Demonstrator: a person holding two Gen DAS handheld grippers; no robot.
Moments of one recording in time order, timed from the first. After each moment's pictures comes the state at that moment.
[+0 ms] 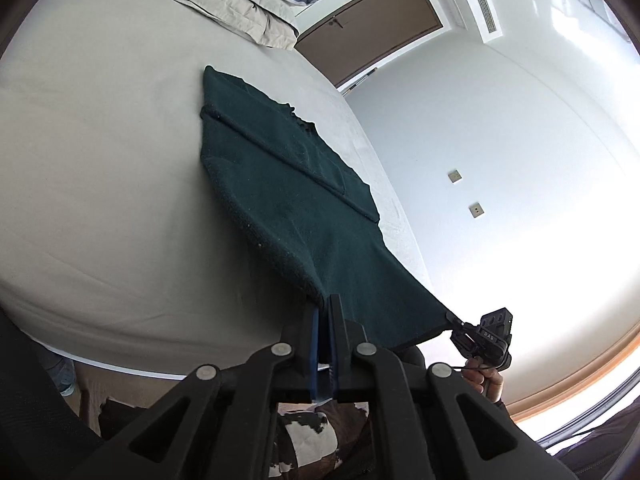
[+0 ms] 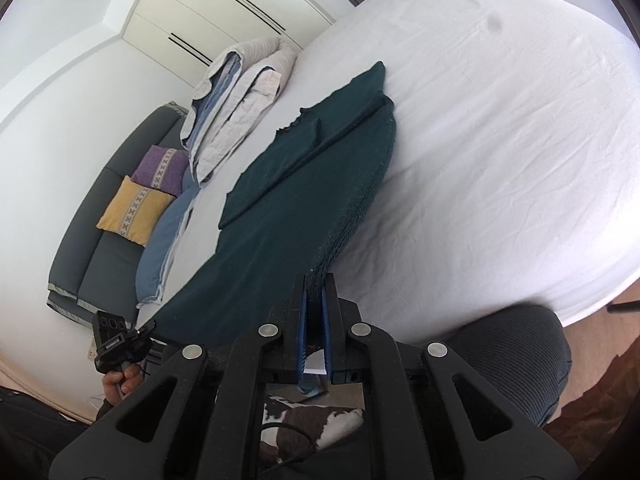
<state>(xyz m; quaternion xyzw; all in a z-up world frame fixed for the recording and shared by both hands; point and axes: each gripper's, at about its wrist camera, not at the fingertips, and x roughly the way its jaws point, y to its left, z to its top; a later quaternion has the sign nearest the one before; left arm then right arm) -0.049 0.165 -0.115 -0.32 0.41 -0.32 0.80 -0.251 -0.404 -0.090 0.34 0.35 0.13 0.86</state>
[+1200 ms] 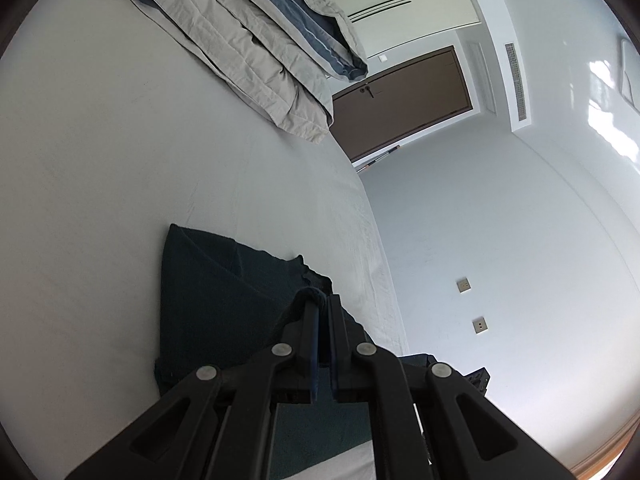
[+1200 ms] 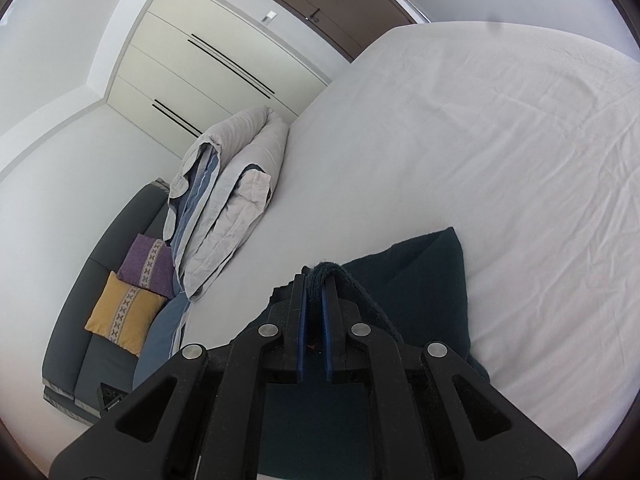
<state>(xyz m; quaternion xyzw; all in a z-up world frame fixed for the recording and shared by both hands) 0.260 0.169 -0.080 -0.42 0.34 -0.25 0.80 0.138 -0.458 -0.039 0.38 0.28 0.06 0.88</state>
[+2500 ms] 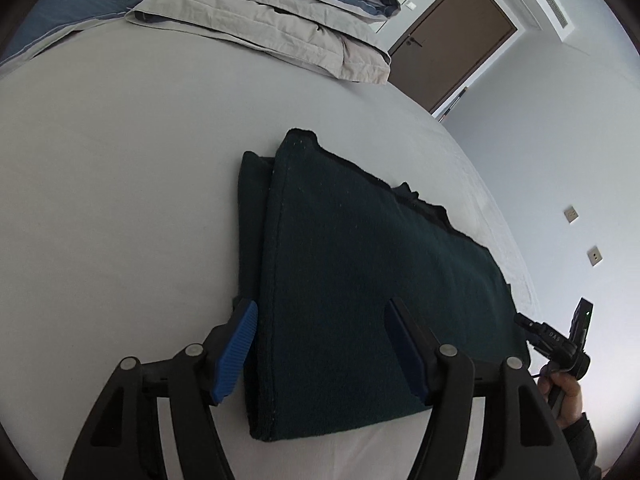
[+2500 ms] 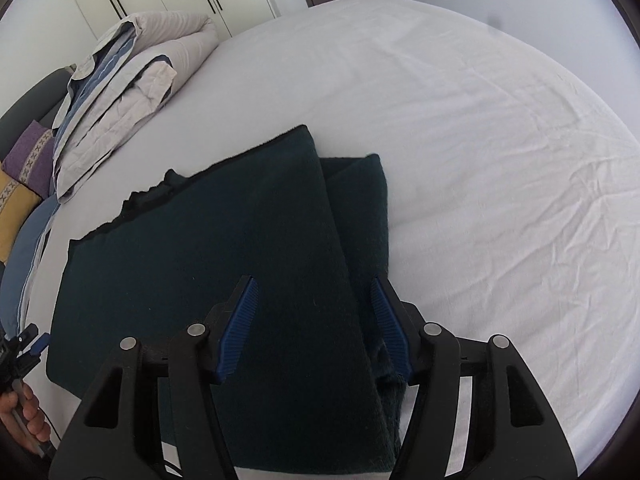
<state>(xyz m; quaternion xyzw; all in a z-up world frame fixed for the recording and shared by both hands) 0.209 0.109 -0.134 -0.22 0.41 -0.13 0.87 0.169 -0.402 -0.144 0.17 0.42 -0.06 0.89</state>
